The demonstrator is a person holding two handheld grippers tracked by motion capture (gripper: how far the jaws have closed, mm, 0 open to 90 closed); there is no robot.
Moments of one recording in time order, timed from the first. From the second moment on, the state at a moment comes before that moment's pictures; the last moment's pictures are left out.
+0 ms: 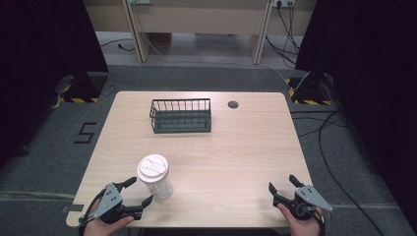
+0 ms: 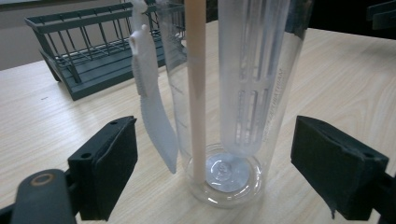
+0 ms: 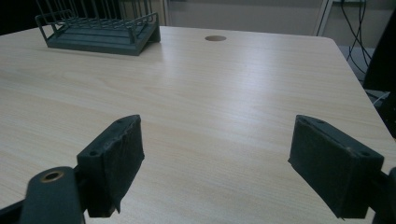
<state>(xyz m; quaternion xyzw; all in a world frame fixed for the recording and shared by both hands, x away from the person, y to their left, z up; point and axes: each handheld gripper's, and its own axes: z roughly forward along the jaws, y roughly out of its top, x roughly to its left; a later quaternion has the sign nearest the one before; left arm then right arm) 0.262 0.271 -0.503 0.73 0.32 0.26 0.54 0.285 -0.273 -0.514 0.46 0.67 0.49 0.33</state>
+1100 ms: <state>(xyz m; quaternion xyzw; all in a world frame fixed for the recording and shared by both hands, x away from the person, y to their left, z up) 0.278 0.249 -0.508 0.75 0.33 0.24 0.52 0.285 -0.273 -0.514 0.46 0.67 0.49 0.33</state>
